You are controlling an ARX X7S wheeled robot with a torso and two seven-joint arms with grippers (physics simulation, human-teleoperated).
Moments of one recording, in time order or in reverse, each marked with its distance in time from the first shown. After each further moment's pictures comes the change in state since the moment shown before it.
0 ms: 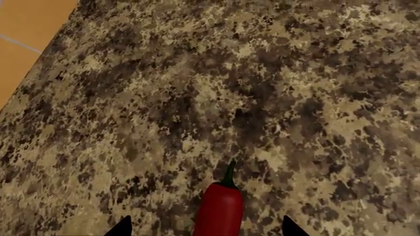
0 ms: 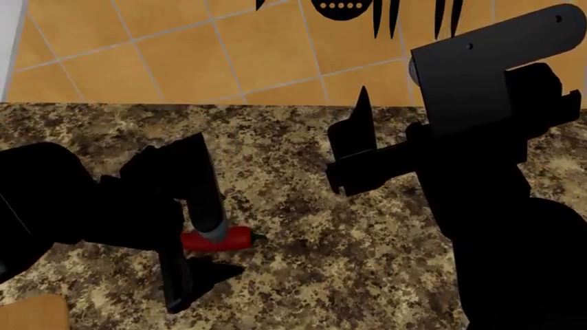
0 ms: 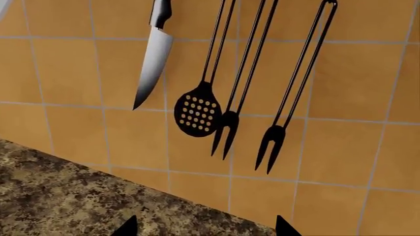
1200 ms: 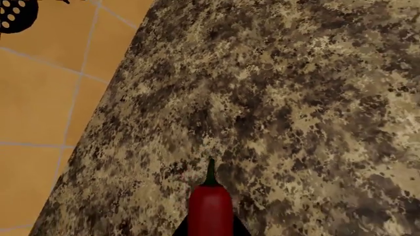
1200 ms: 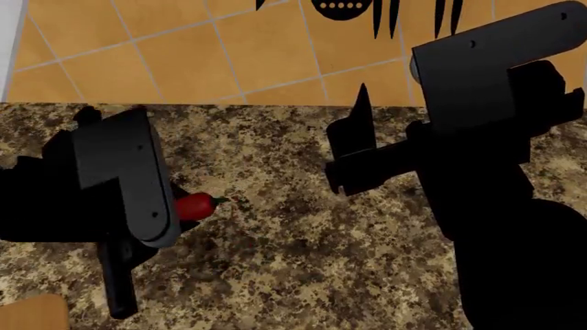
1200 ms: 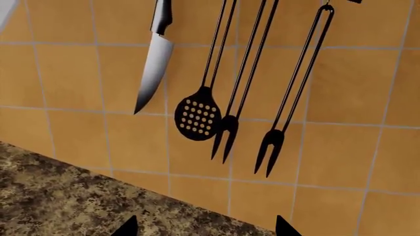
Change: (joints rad) left arm -0.144 -0.222 -0.100 0.513 -0.169 -0.311 -0.194; right arm 0.007 0.004 0.009 -0.023 0.031 0.017 0.022
